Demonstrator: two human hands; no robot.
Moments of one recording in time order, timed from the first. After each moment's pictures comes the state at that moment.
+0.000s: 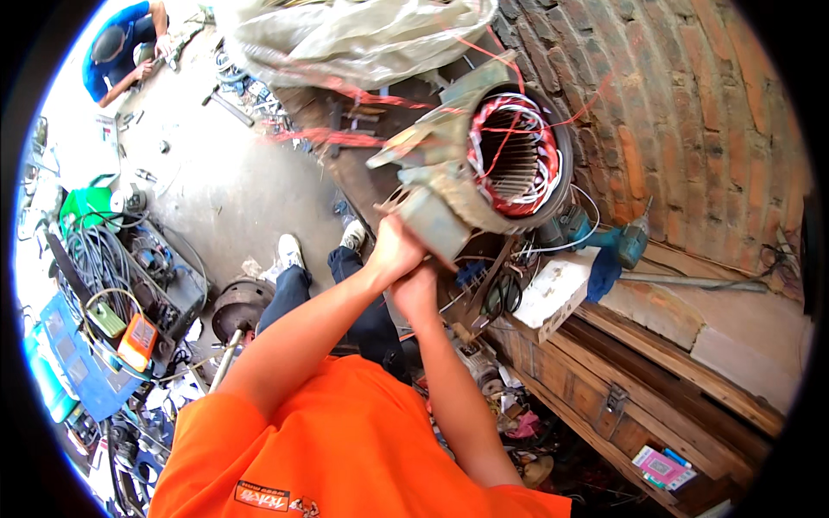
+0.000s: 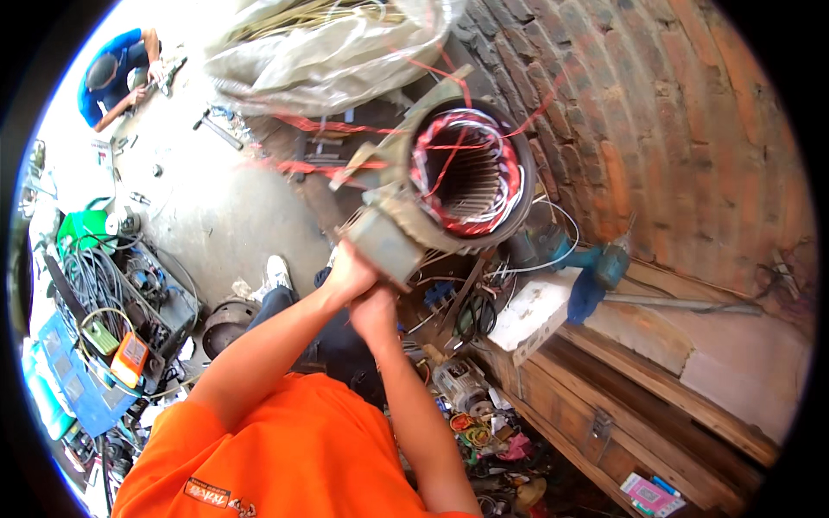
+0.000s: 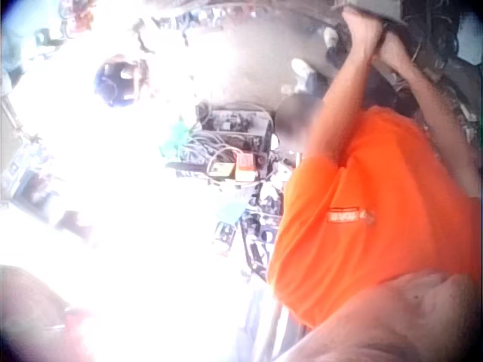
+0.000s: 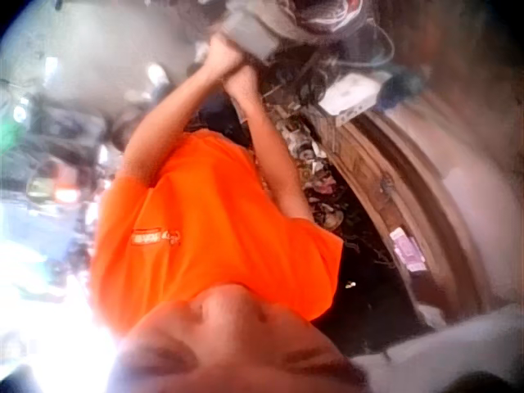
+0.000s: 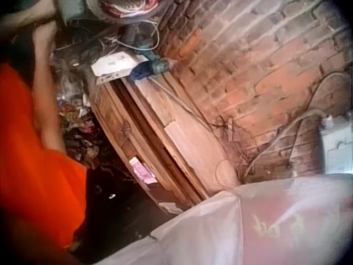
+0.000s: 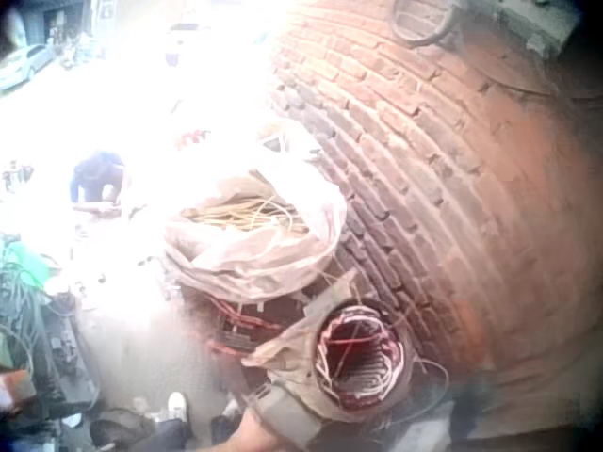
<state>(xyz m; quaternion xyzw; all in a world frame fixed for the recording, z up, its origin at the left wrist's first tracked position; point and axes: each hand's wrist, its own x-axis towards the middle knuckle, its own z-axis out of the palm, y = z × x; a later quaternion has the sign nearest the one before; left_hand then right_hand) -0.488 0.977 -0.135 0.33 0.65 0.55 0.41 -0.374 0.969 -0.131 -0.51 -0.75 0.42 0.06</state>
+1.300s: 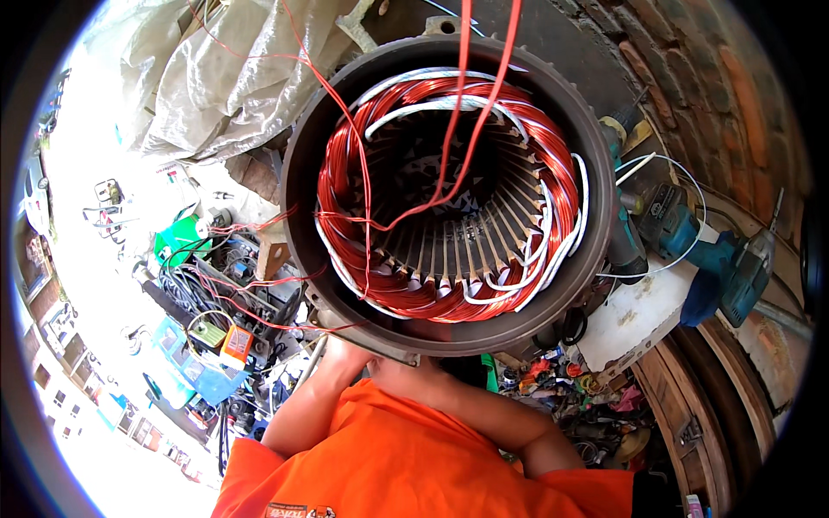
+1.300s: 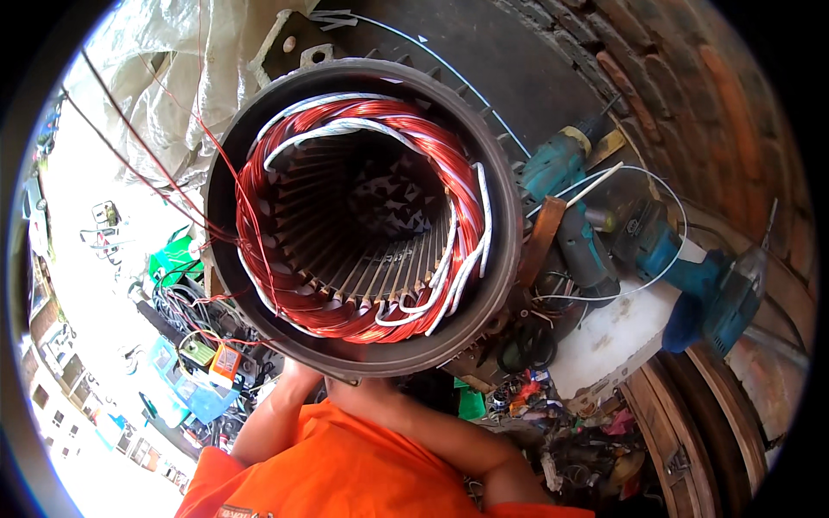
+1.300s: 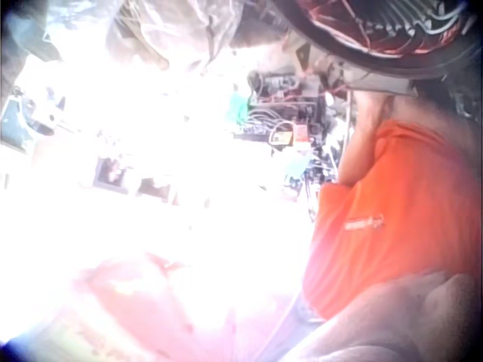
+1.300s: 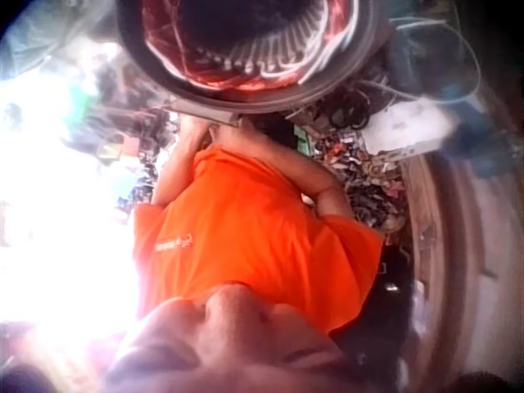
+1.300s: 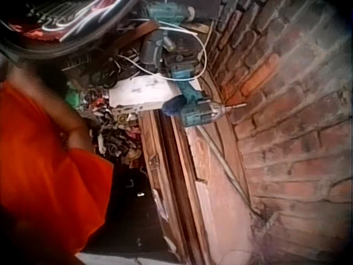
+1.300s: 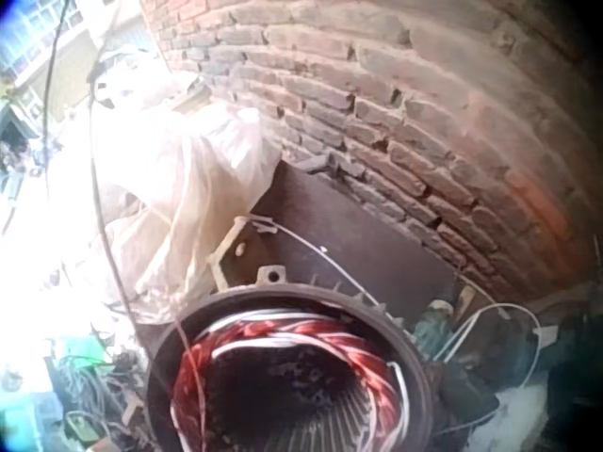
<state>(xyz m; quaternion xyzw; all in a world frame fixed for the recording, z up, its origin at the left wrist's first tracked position) -0.509 0.939 -0.101 0.50 0.76 0.23 0.35 -0.372 0.957 -0.112 -0.34 -0.71 0.62 0.04</state>
